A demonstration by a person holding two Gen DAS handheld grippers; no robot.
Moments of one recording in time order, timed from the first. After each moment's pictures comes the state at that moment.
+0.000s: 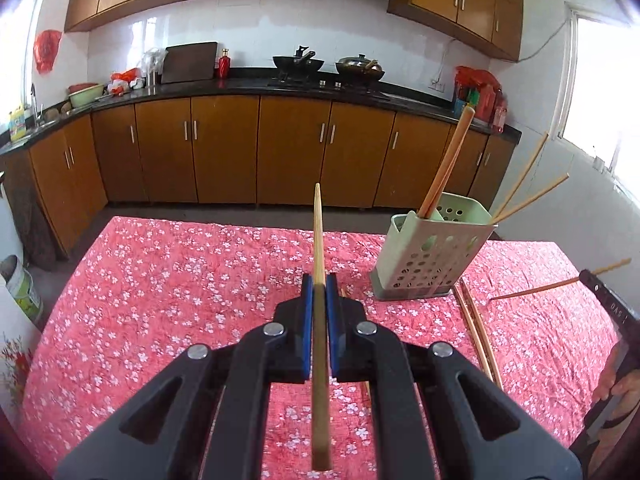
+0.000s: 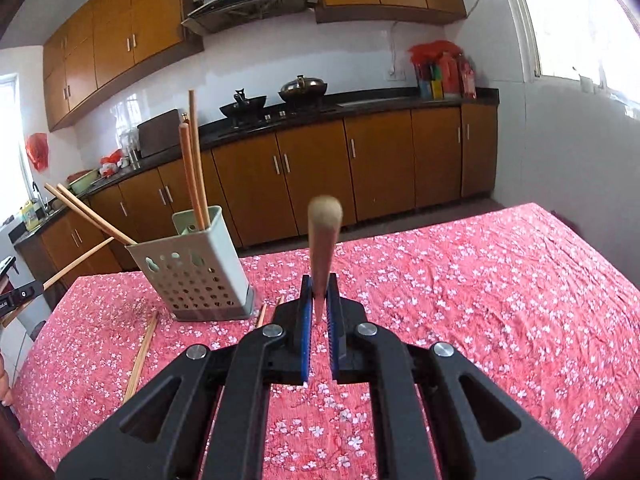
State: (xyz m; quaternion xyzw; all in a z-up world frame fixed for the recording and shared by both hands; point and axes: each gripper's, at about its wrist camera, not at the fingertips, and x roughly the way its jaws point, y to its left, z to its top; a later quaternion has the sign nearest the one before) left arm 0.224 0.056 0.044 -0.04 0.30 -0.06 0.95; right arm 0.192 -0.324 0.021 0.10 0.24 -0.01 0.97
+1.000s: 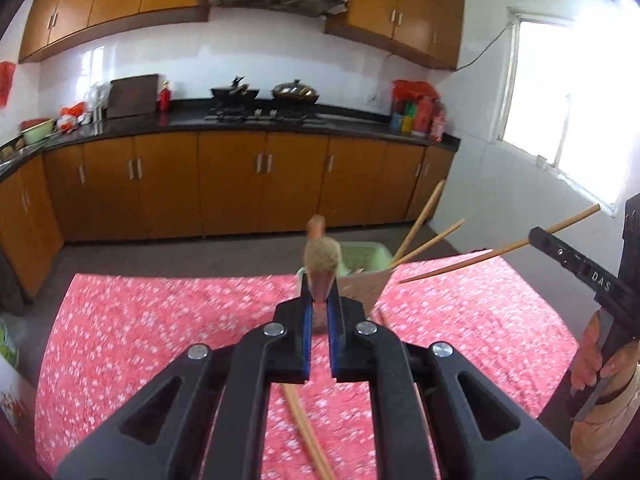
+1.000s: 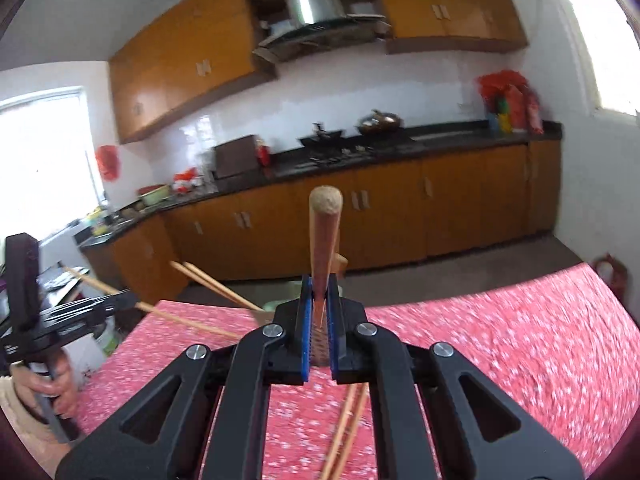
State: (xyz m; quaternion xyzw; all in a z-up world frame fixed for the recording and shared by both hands) left arm 0.202 0.016 0.134 -0.03 0.26 -0.17 0.95; right arm 0.170 -0.286 0.139 0.09 0.18 0.13 0.97
